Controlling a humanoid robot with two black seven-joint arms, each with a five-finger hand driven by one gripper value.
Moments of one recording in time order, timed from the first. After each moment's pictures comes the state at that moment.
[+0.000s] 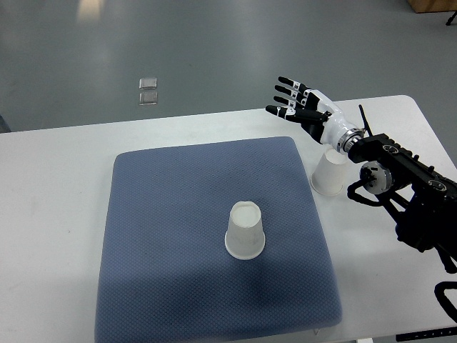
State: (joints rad) left arm -0.05 0.00 -0.12 -0.15 0.11 0.06 0.10; right arm 0.65 -0.16 0.95 0.88 -0.63 0.14 0.10
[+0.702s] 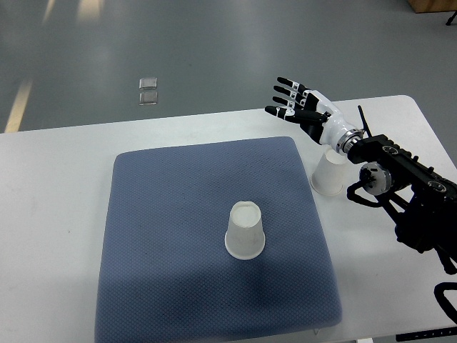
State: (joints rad) left arm -0.05 0.00 -0.12 -0.14 0.11 0.06 0.10; right arm 0.65 -0.15 0.95 0.88 -0.63 0.14 0.11
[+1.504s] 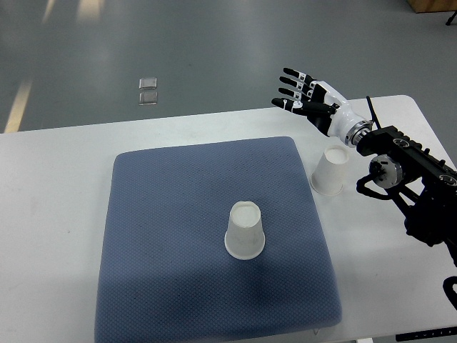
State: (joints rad) left arm -0.05 0.00 -0.12 -0.14 0.11 0.06 0.10; right arm 0.67 -0.20 0.96 0.89 -0.63 0.17 0.11
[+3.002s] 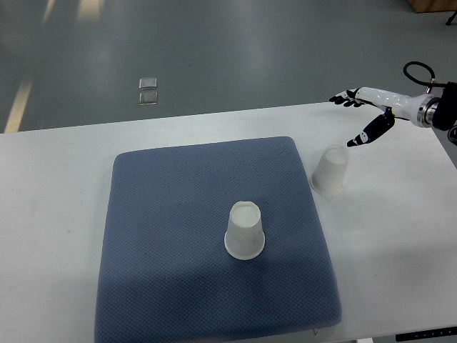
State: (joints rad) left arm -0.05 0.00 -0.12 -0.14 0.11 0.06 0.10; right arm 0.90 -0.62 0.49 0.92 -1.33 0.29 0.18
